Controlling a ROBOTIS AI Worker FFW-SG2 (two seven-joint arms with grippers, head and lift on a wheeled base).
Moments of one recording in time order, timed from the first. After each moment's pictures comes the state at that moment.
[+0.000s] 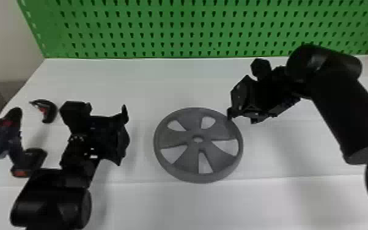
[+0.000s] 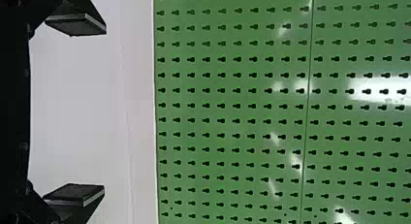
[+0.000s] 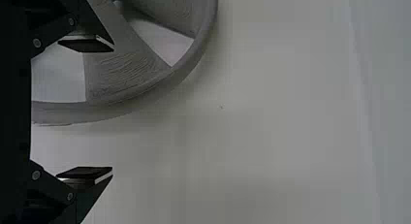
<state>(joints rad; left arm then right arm) -0.05 0.13 -0.07 -1.46 0.14 -0.06 -0.03 -0.92 -0.15 0.23 -0.83 -0.60 1.33 -0.08</state>
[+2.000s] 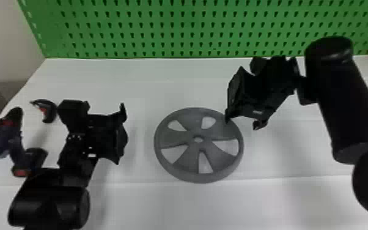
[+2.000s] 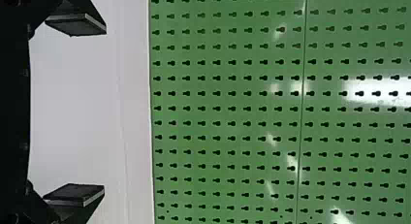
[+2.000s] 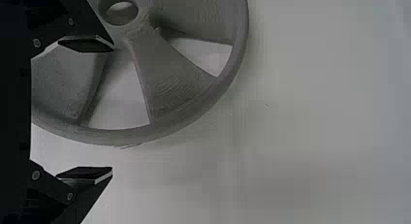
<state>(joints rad) -0.05 0.13 -0.06 -1.48 0.13 -0.06 -0.03 -0.91 -0.06 -0.08 -0.85 -1.07 1.57 -0.90</state>
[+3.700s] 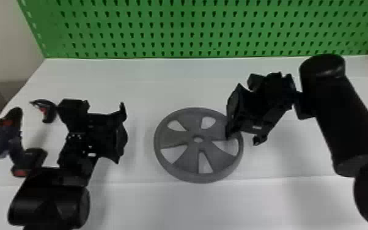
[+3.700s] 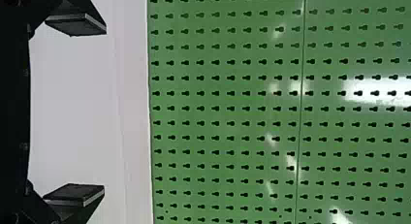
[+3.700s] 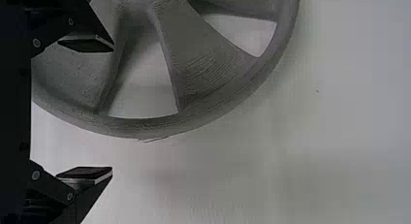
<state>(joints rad) -0.05 0.13 -0.06 -1.48 0.13 -0.06 -0.03 -0.86 -0.08 -0.03 -0.82 -1.10 1.57 -0.90</state>
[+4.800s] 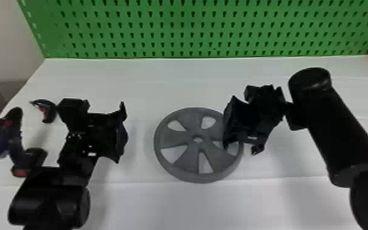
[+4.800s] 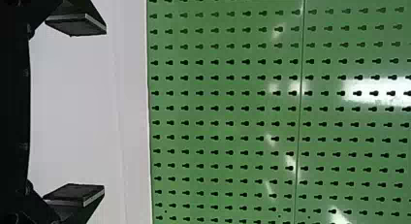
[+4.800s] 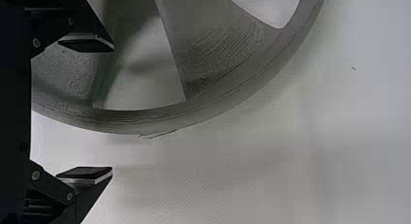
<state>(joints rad) -0.05 0.13 -0.06 -1.48 0.14 -0.06 -0.03 -0.83 -0.07 0.02 -0.78 -1.08 1.47 -0.90</state>
